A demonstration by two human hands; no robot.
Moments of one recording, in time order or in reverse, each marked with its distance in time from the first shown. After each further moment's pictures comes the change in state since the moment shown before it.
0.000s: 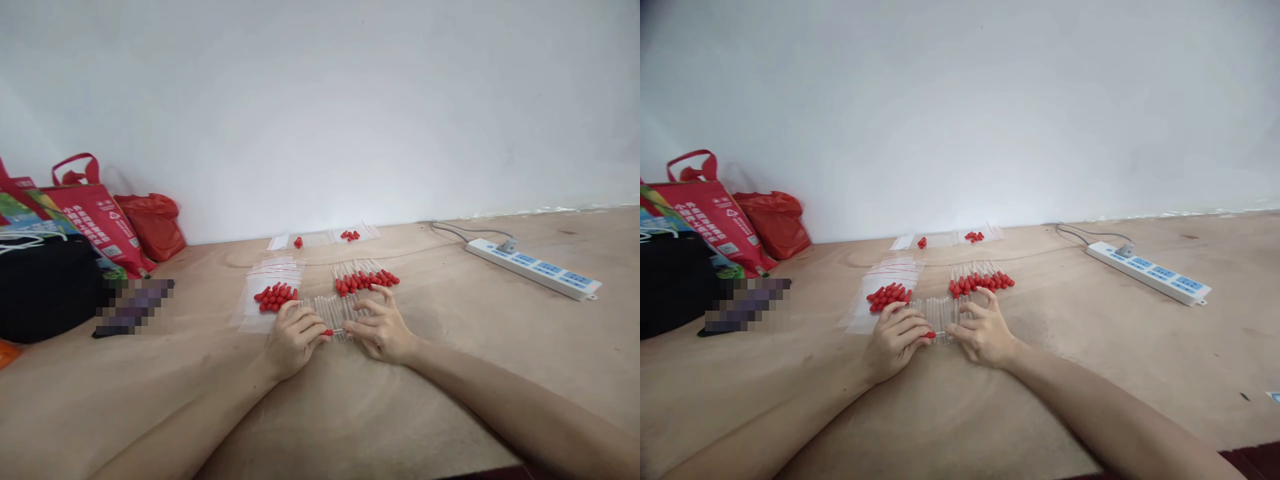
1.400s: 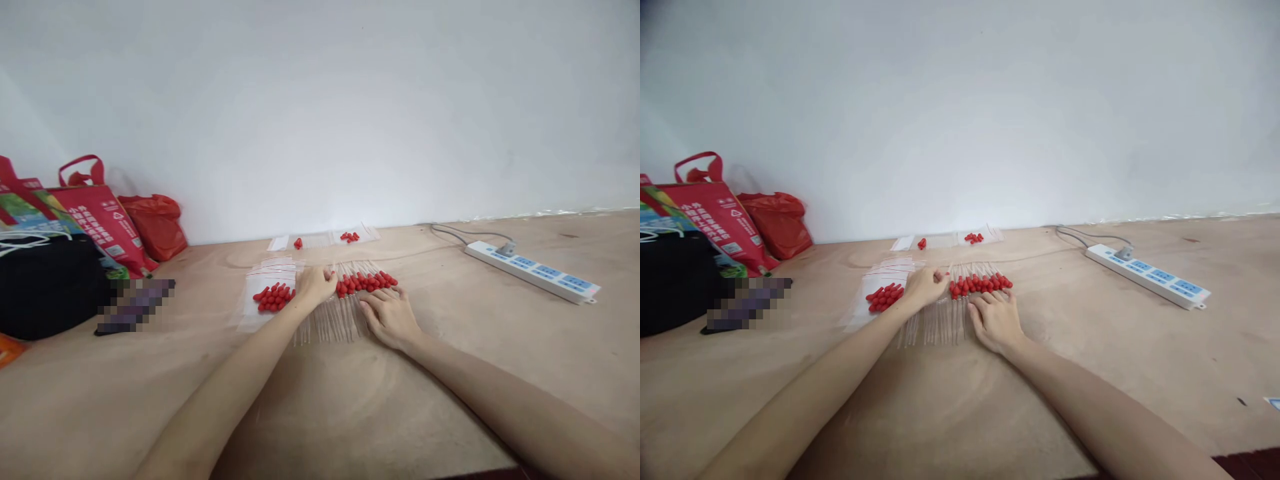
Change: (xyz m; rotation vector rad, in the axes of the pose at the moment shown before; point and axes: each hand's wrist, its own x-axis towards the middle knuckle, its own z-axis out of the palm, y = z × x) left_hand 0.096 -0.026 0.037 0.075 -0.297 -0.771; right_hand -0.003 0.017 -0.002 -0.133 -0.176 0.540
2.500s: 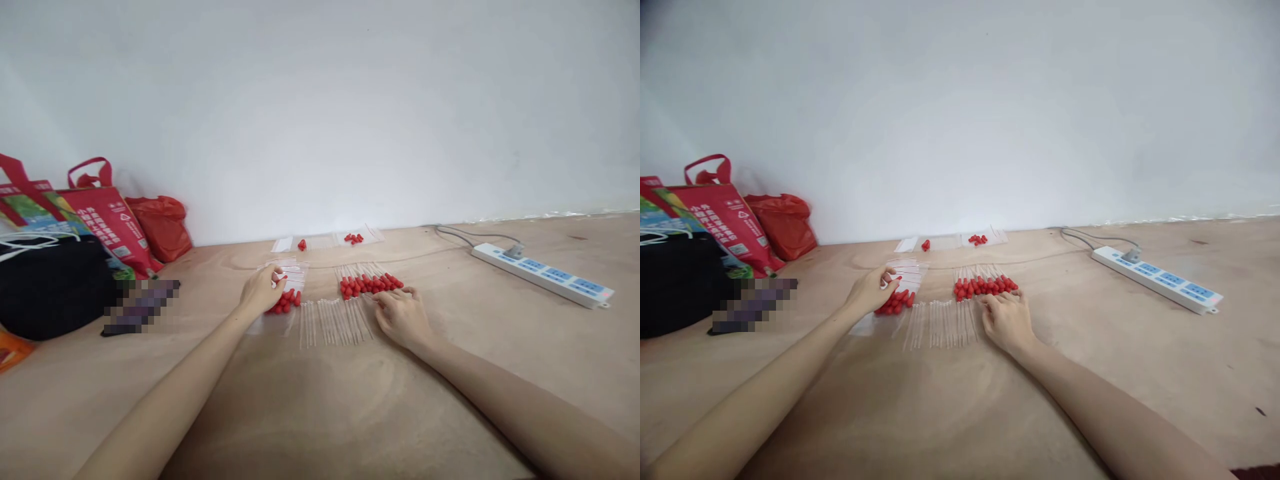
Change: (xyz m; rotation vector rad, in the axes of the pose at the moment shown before) left_hand -0.011 -0.107 -0.036 0.064 0.062 -0.069; right_hand 0.001 0.006 0.000 -0.061 0.088 0.042
